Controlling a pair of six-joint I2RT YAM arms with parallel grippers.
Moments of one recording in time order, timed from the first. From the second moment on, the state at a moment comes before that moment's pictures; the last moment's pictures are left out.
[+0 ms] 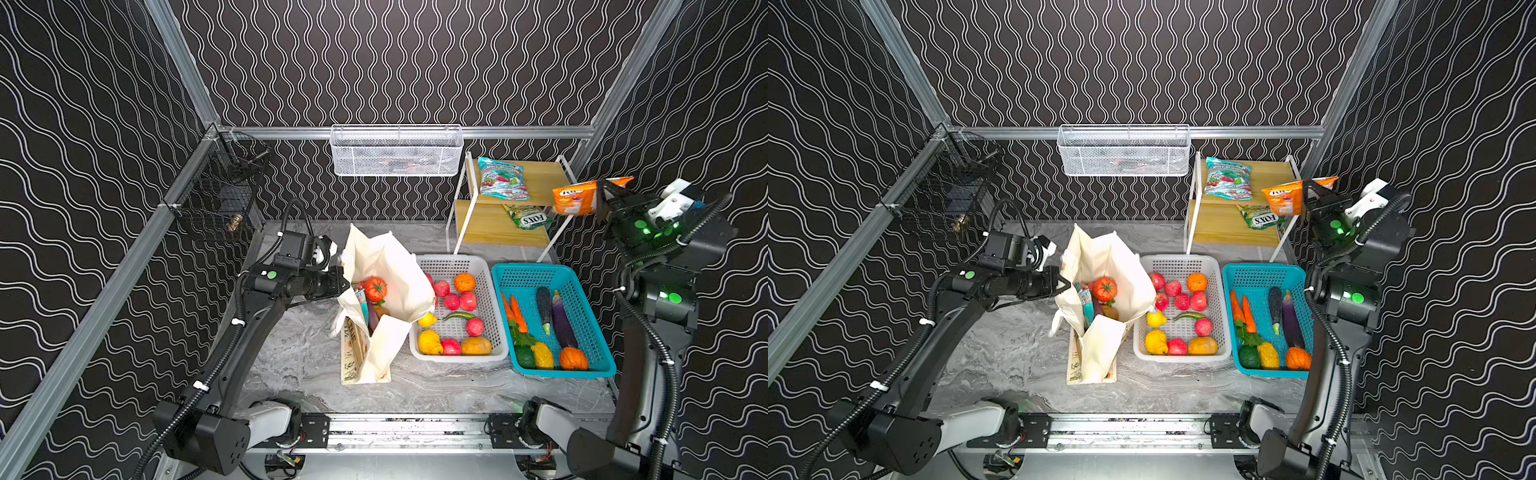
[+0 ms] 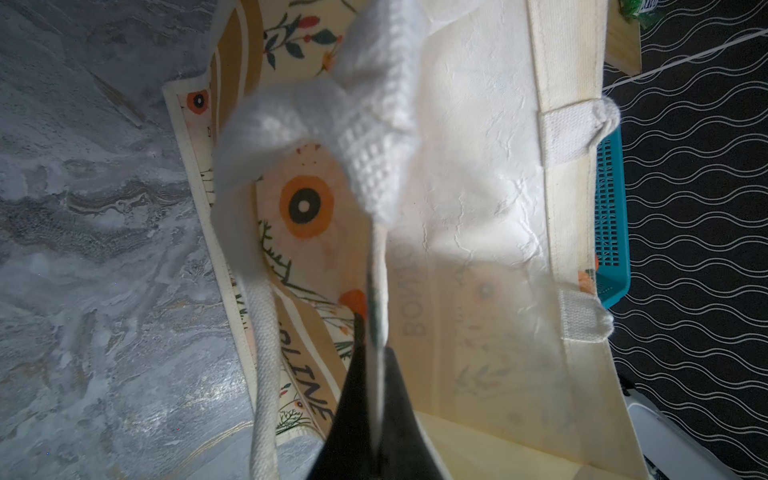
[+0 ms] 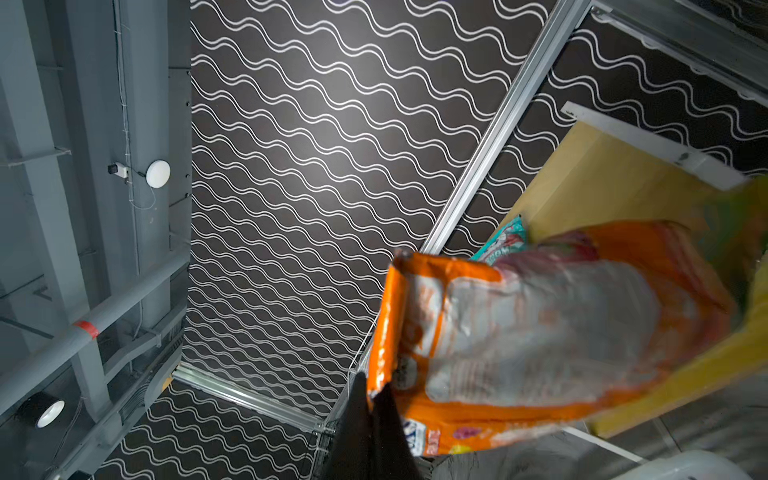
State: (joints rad) left arm -0.26 1.23 1.29 -0.96 0.40 -0.38; right arm -0.37 1.09 1.46 -0.21 -0.52 1.25
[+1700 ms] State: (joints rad) left arm -0.26 1.22 1.32 -1.03 0.35 -0.38; right arm 0.85 1.51 1.54 -0.31 -0.28 1.01
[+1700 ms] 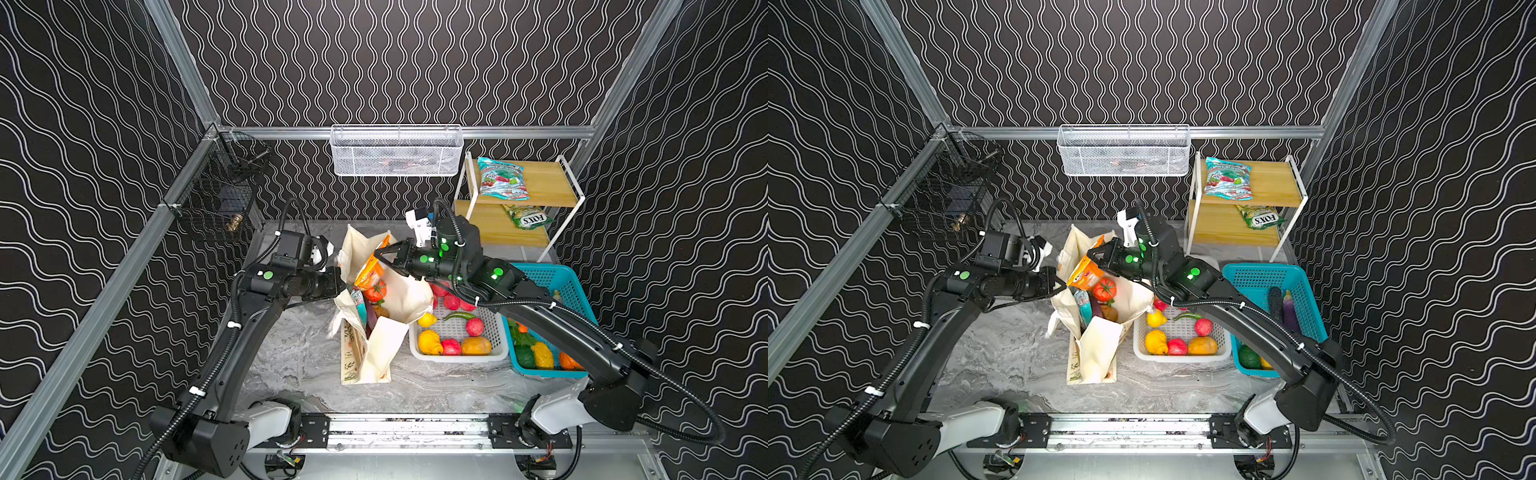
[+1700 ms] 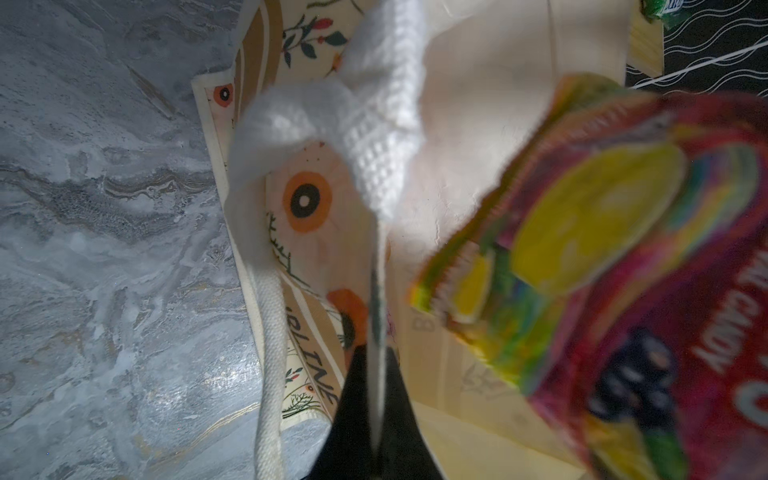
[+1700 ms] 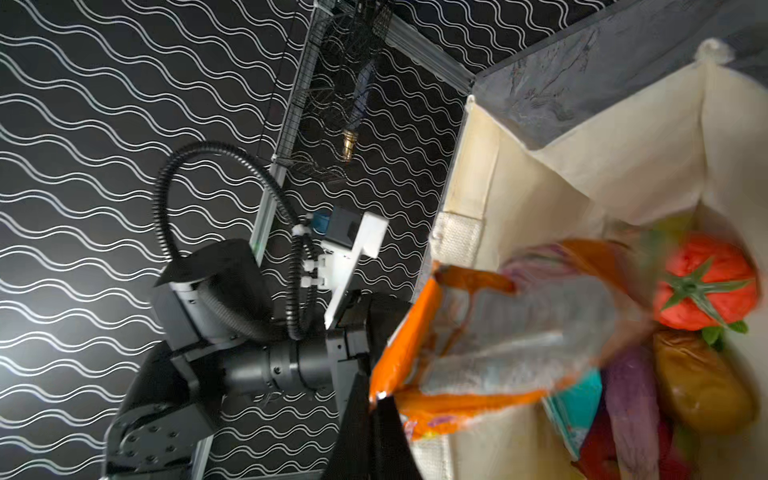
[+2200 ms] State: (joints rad) left arm -0.26 1.21 1.33 -1.04 0.35 -0.38; right arm 0.88 1.74 1.57 -0.38 -0.33 0.96
